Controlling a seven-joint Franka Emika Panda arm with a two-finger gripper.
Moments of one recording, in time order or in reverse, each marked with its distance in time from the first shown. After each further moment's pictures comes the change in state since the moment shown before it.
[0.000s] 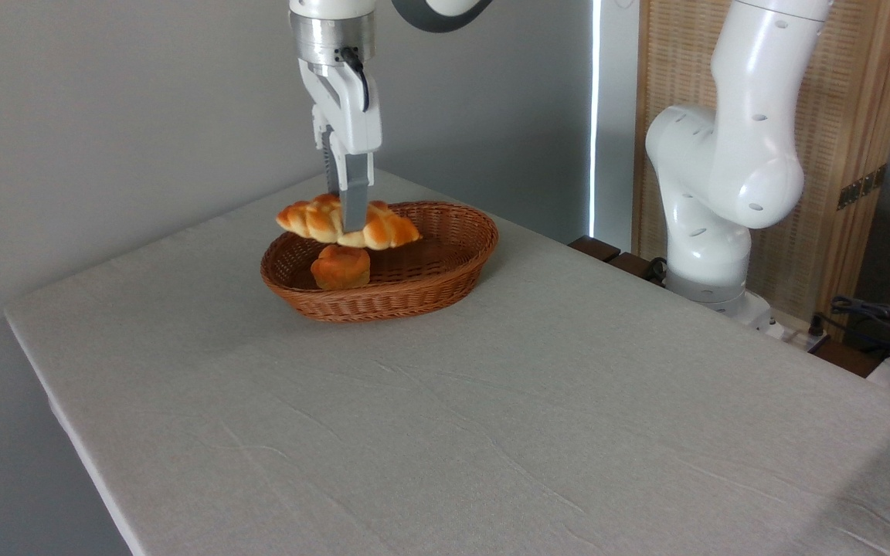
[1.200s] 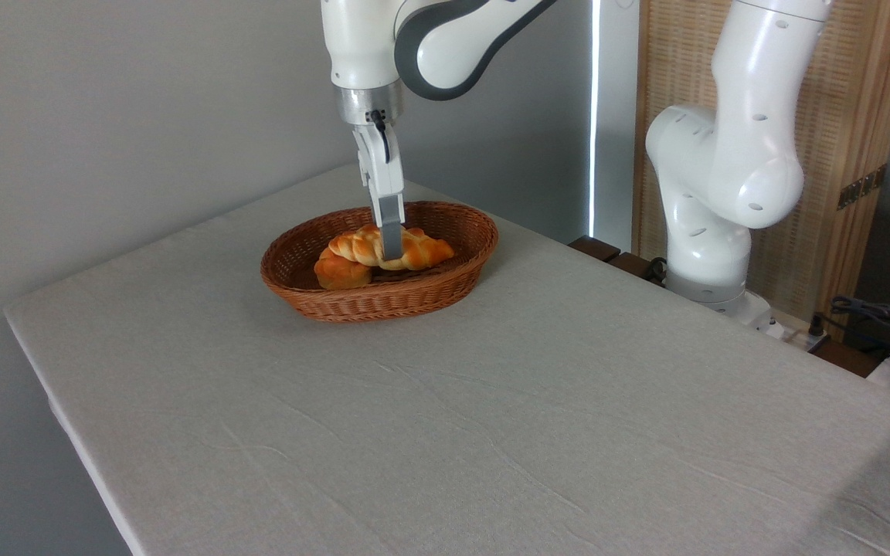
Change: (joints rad) arm -0.003 -0.021 -0.265 -0.281 -0.081 0.194 -0.041
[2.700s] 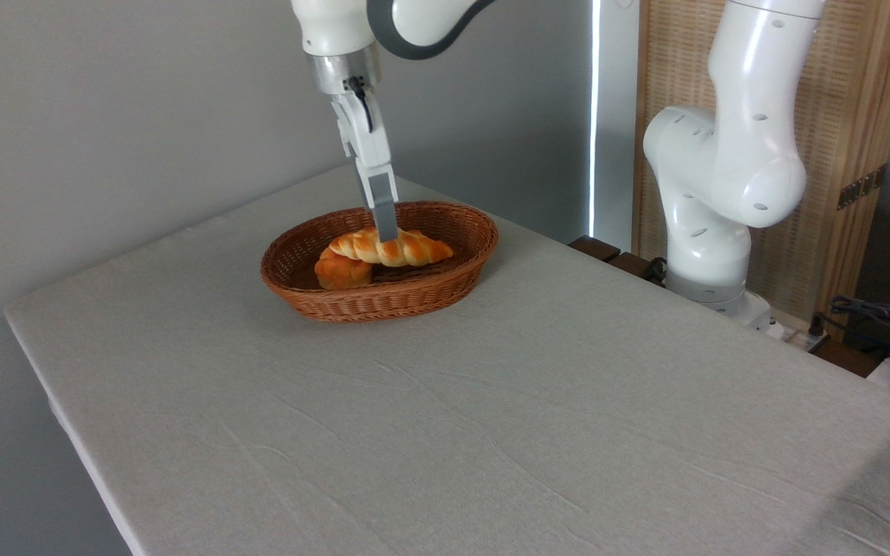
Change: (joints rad) arm 0.044 0.022 0.027 0.160 0.000 -0.210 0.000
